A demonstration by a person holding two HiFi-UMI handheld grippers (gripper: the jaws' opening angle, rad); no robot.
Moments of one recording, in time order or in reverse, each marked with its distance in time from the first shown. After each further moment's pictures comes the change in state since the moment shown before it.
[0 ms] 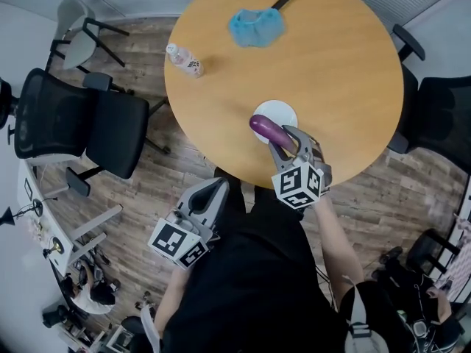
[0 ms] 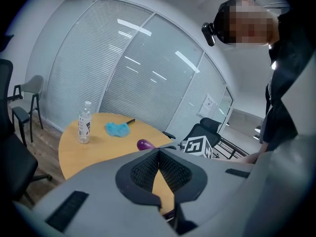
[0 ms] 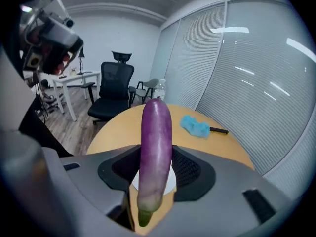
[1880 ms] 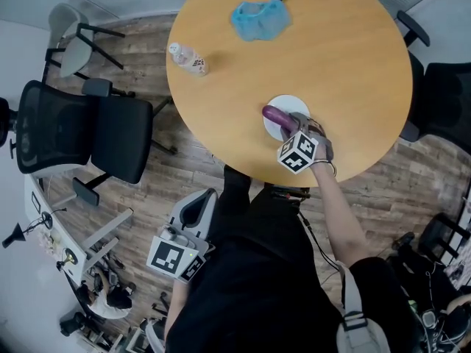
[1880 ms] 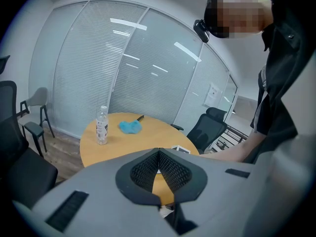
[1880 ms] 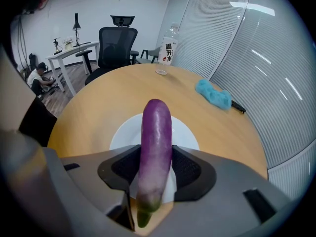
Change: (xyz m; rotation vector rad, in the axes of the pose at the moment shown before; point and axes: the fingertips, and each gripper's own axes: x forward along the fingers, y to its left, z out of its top) left arm -0.042 0.048 0.001 0.085 0.086 0.091; right arm 0.119 0.014 -0.102 -0.068 0.325 0.057
